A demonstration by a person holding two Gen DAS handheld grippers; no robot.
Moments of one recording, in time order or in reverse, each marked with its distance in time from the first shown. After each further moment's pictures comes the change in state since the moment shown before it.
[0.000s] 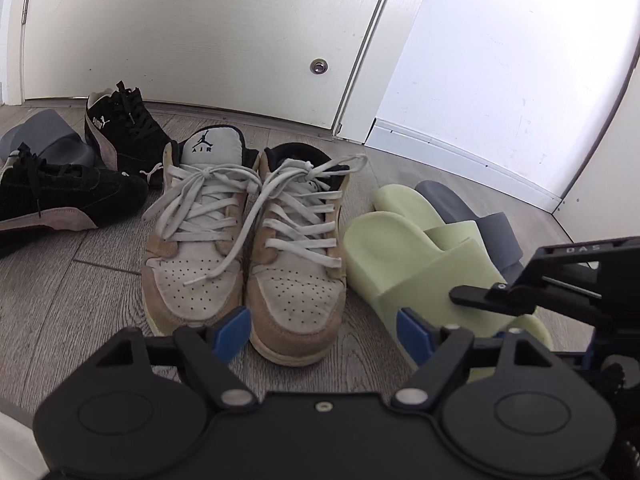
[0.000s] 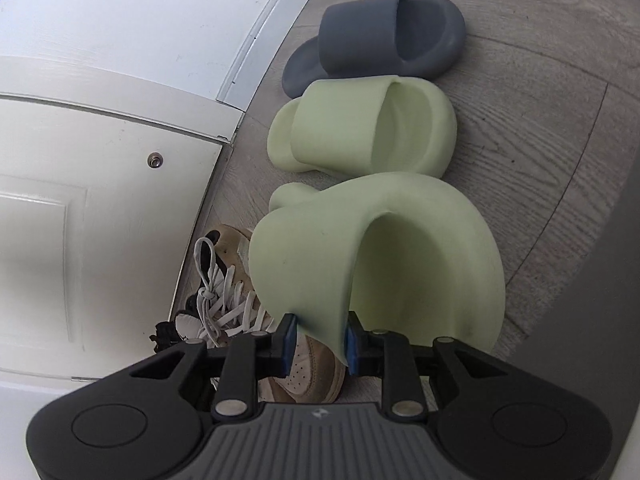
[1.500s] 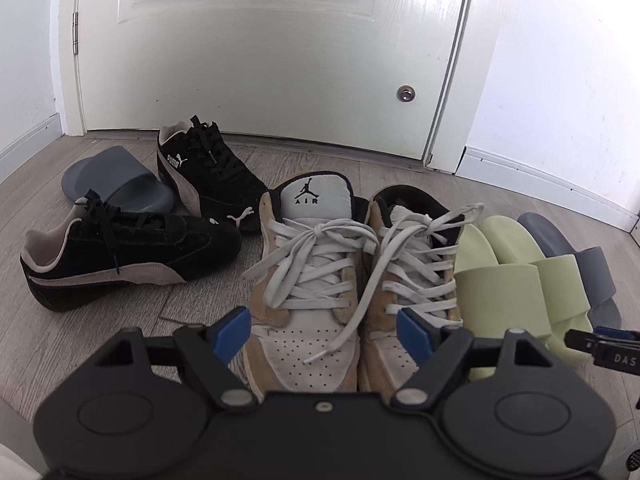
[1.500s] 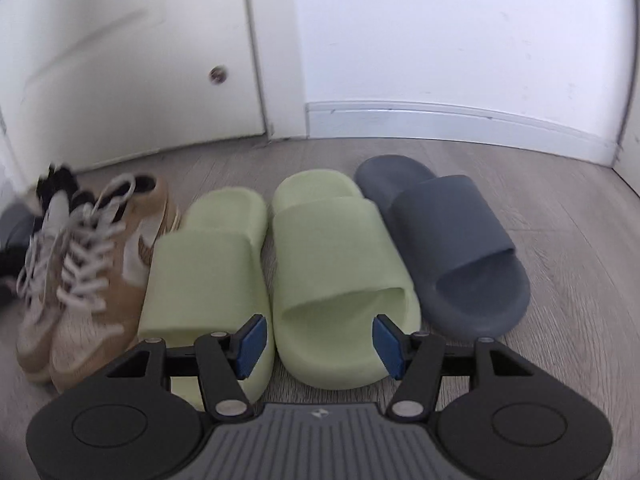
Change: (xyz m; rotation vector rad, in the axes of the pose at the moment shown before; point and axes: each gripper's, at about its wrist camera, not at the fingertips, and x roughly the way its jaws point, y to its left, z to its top) left arm 0.019 0.037 0.036 0.052 -0.064 0.244; right arm 0.033 0.019 0.046 -1.135 -0.141 -0.232
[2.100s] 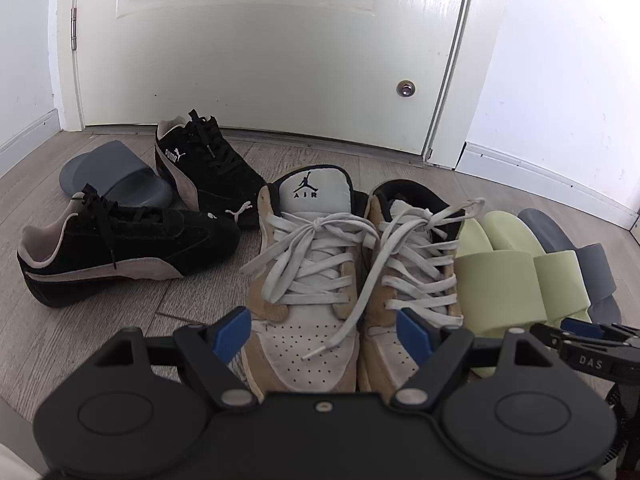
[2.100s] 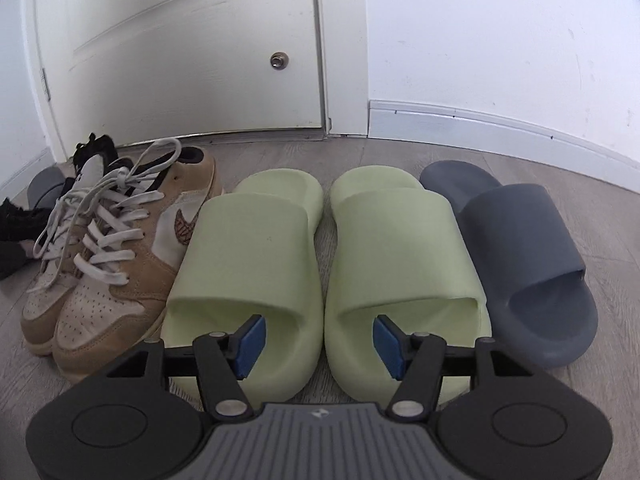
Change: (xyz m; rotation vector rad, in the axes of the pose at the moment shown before) left arm 0.003 0.001 0.000 -0.013 0.018 -0.008; right arm 0.041 0.025 0.014 -0.058 -0.036 0.073
